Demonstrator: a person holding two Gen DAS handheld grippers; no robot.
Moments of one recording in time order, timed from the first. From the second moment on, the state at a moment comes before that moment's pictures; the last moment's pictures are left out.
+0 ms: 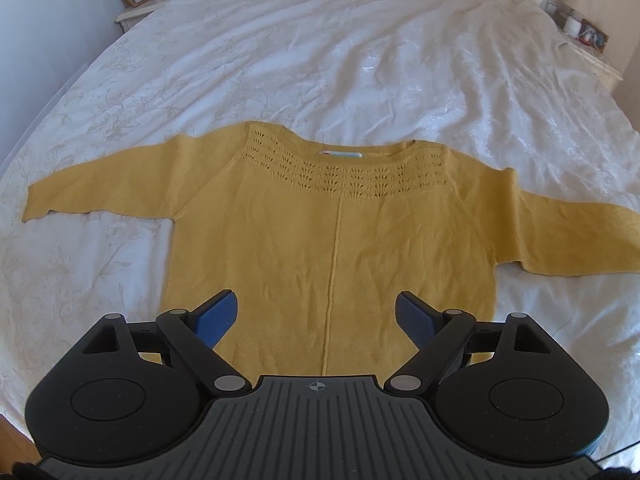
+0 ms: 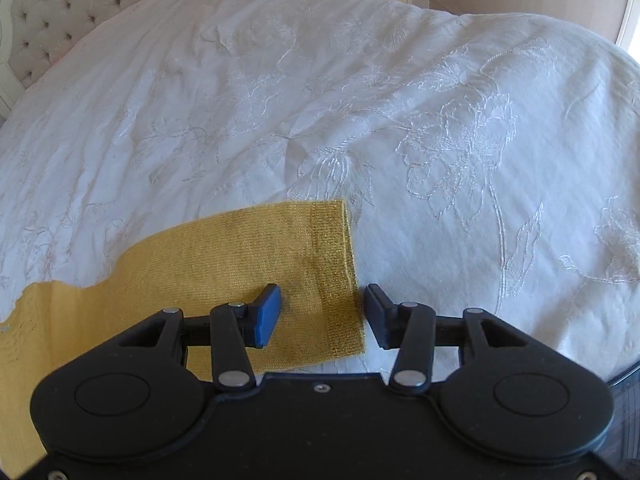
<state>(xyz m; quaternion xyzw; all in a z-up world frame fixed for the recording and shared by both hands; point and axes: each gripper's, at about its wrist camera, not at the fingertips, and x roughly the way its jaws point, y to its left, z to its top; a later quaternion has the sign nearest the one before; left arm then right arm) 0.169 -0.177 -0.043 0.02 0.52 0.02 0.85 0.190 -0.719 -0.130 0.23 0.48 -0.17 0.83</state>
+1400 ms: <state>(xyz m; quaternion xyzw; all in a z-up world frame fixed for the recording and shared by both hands) 0.176 -0.040 -0.067 -0.01 0.52 0.00 0.85 0.289 -0.455 0.019 0.28 0.37 0.07 0.88</state>
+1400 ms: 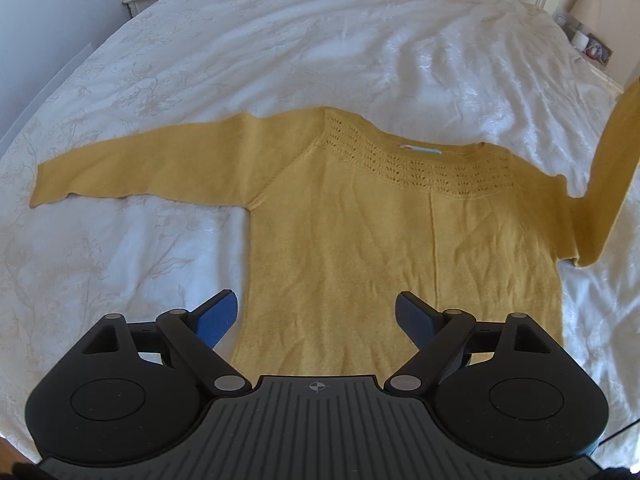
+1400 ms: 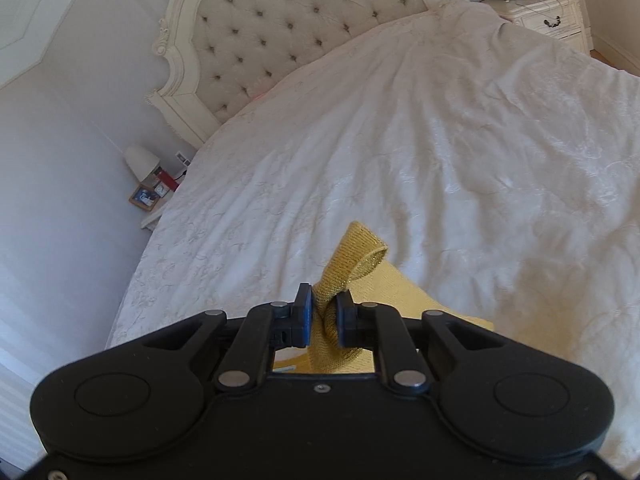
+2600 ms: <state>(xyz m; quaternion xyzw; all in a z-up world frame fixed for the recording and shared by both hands) 0.189 -0.009 -0.084 0.03 0.54 0.05 0.84 0.275 -0.209 -0.085 0.06 0.46 0.20 0.86</state>
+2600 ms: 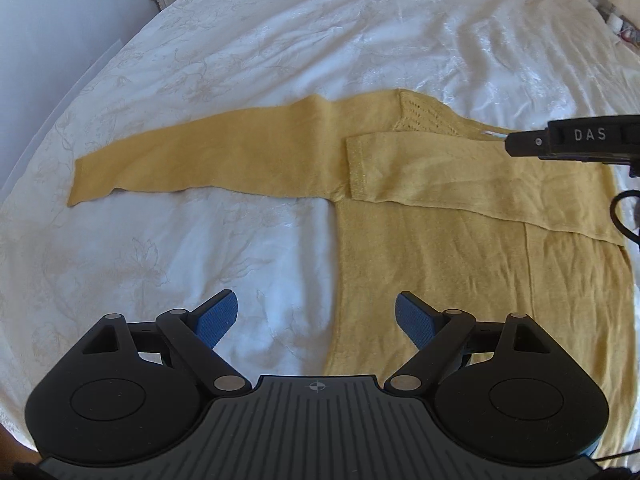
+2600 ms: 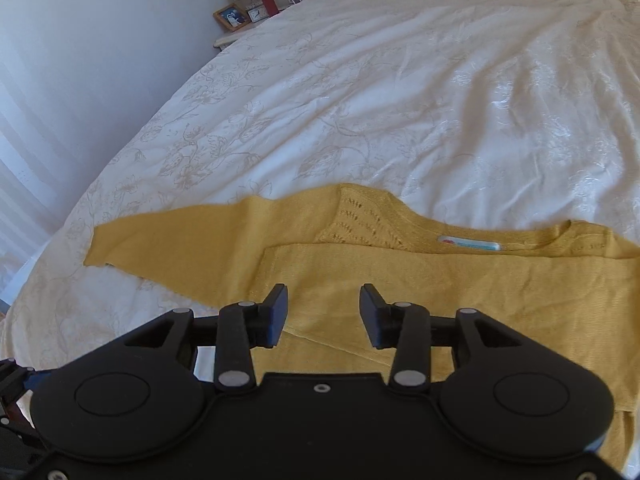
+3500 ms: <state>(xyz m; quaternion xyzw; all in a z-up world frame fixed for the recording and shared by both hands) 0.162 -0.178 -0.083 -0.07 0.51 0.08 0.85 0.187 -0.395 -0.119 0.13 0.48 0.15 0.86</state>
